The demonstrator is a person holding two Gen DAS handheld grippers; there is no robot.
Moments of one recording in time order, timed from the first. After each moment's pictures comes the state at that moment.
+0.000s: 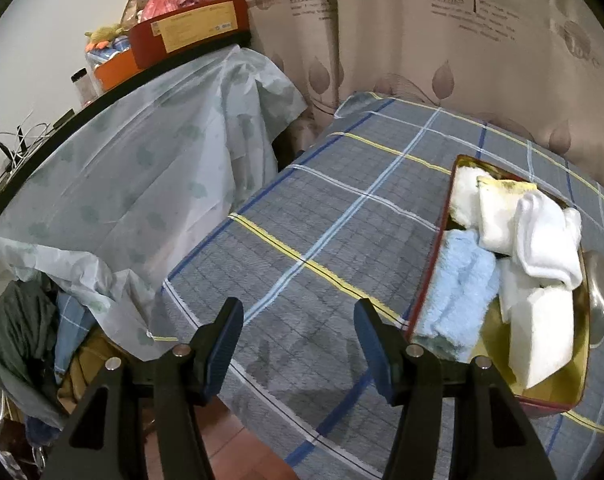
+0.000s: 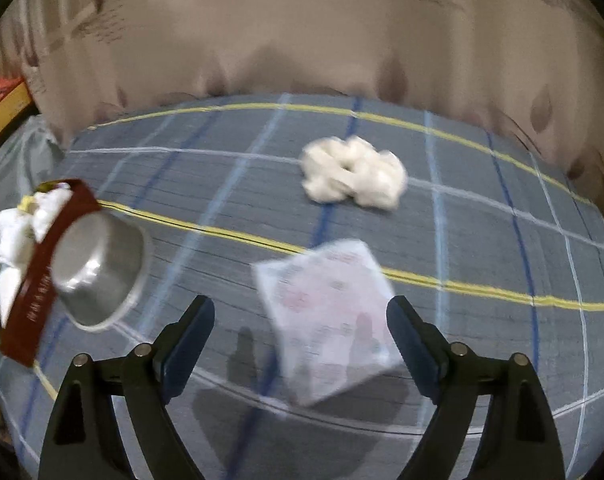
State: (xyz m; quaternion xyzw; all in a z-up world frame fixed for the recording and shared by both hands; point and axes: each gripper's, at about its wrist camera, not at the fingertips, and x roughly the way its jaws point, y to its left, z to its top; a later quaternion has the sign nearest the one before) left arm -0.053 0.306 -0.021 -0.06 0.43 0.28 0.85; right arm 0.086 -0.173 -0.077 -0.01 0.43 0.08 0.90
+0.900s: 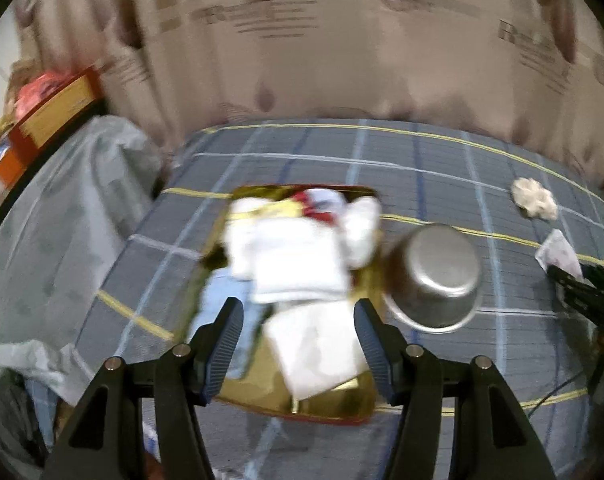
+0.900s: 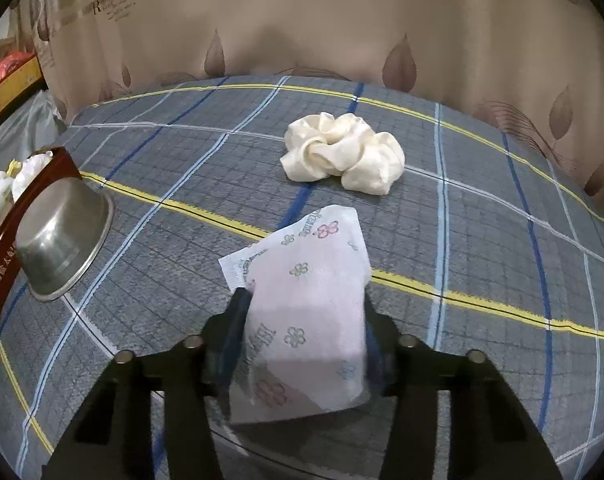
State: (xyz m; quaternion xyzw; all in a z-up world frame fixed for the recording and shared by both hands) left arm 0.017 0.137 0.018 0.03 0.45 0.10 0.89; right arm 0.102 -0.190 -0.110 -0.05 0.42 0.11 0.90
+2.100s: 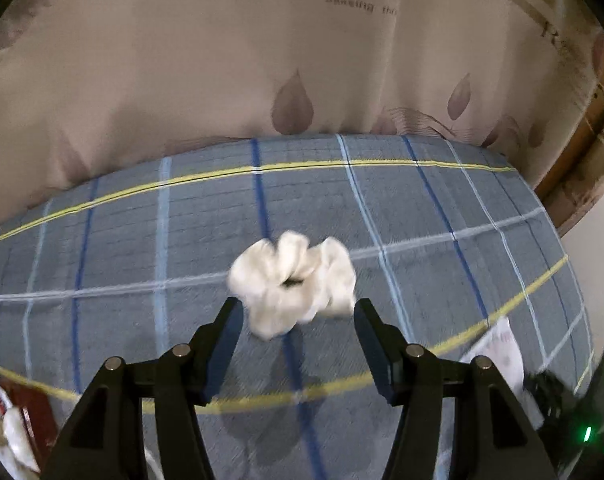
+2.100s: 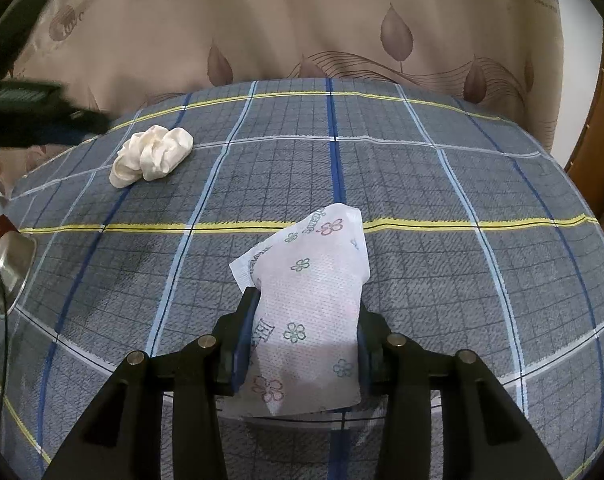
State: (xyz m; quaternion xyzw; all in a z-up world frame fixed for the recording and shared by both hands) left arm 0.234 -0.157 -0.026 0.04 0.50 -0.17 0.85; right arm 0.059 -0.333 -0.112 0.05 0.42 -0.02 0.91
